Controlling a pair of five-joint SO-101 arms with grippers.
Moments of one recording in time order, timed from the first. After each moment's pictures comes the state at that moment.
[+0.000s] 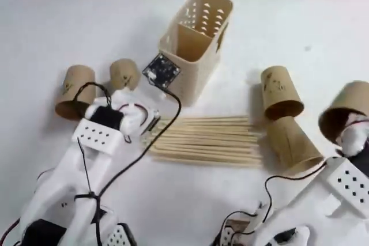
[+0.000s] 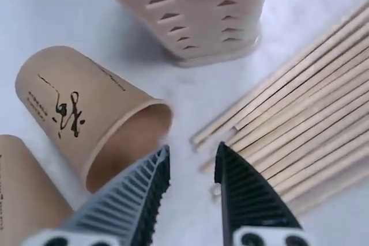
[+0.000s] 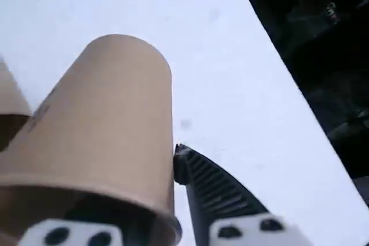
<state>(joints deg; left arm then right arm) 12.4 -28.0 46.7 49.9 -16.9 41.4 -43.8 30.2 59.3 31.0</state>
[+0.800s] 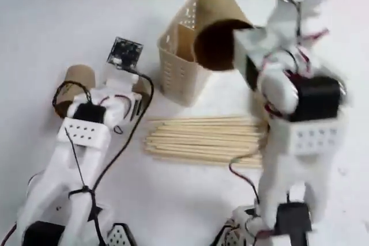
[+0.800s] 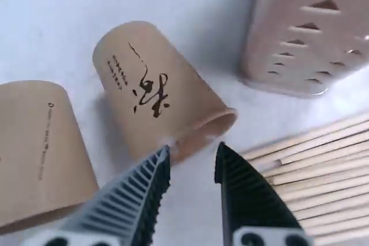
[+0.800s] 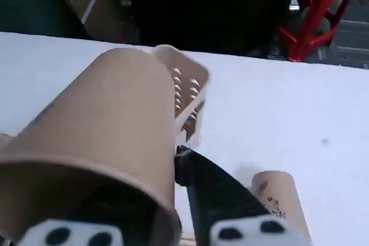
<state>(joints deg) 3.2 -28.0 46.7 45.7 -4.2 -11.7 -13.5 -33.8 89.1 2.0</state>
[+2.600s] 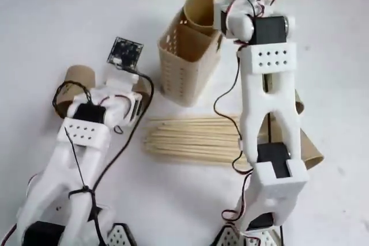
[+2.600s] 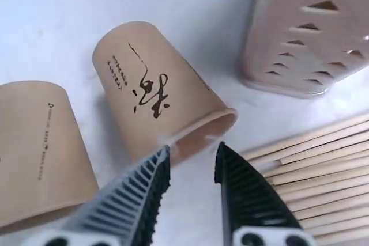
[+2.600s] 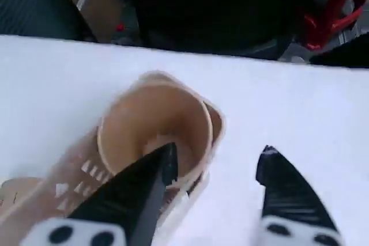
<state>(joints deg) 3.2 -28.0 46.7 45.6 -4.2 -11.3 16.4 -43.7 71.6 1.4</state>
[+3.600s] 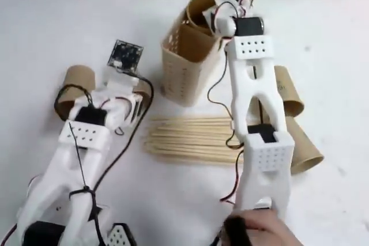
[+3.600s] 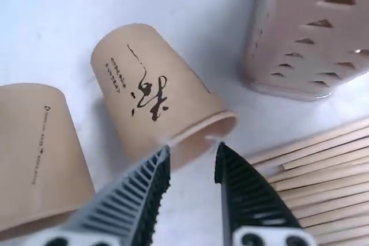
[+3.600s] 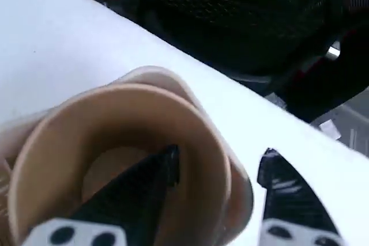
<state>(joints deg) 3.3 -28.0 49.8 41.4 -4.2 -9.8 36.8 -45.6 54.9 27.8</state>
